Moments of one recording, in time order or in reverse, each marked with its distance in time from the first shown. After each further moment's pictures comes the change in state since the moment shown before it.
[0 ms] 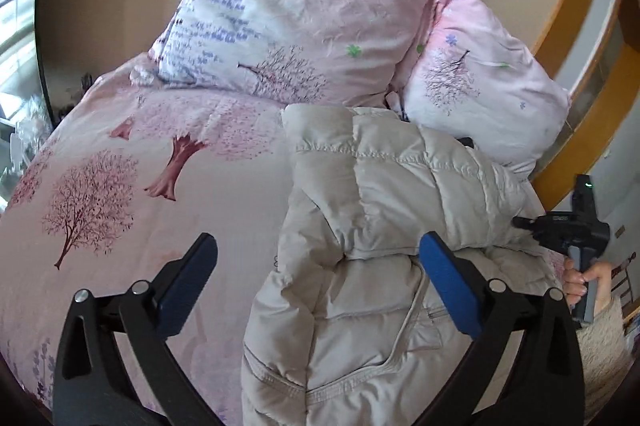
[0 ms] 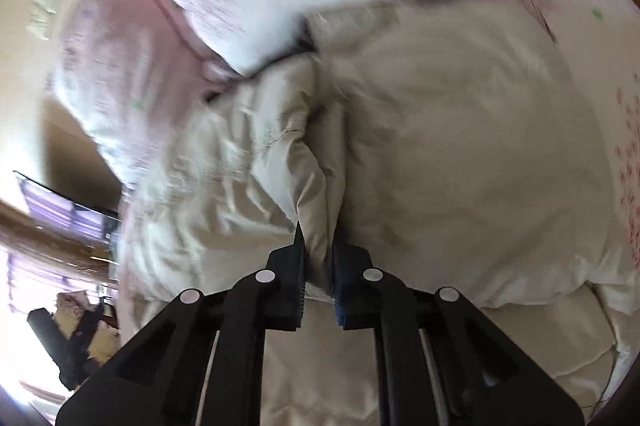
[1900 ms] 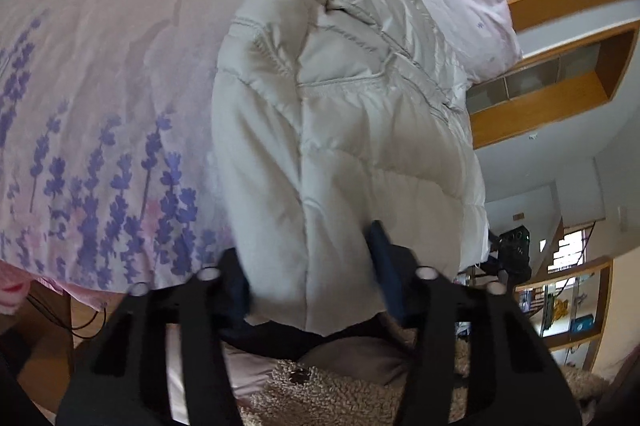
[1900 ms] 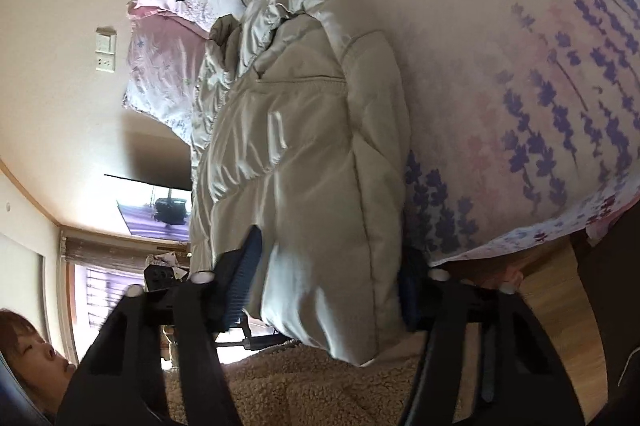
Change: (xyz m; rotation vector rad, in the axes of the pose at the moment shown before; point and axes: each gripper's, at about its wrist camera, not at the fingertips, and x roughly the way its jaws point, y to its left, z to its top) left arm -0.016 0.034 -0.141 -0.278 0.432 -0.366; right arm -0.134 -0.185 -0.188 0.213 0.052 0.381
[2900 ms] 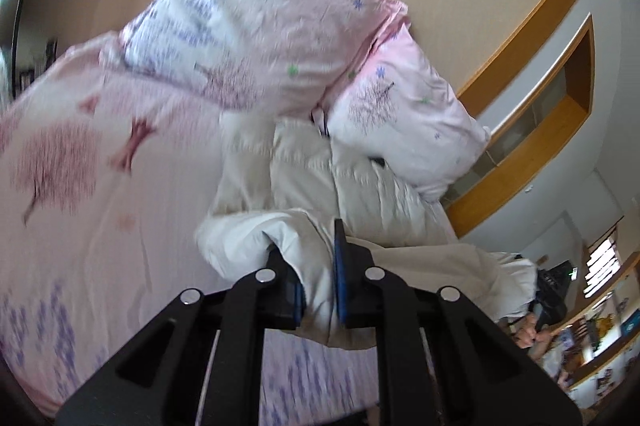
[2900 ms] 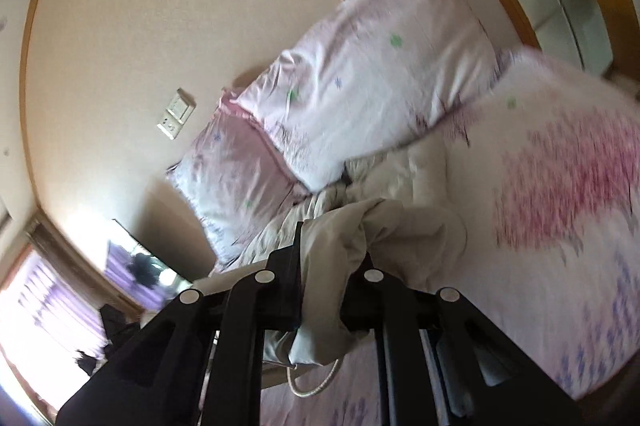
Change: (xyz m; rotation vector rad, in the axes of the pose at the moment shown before) left arm -0.074 -0.086 0.100 0.197 -0.440 0.031; right arm -0.044 0.159 0.057 -0.354 -0.542 0.010
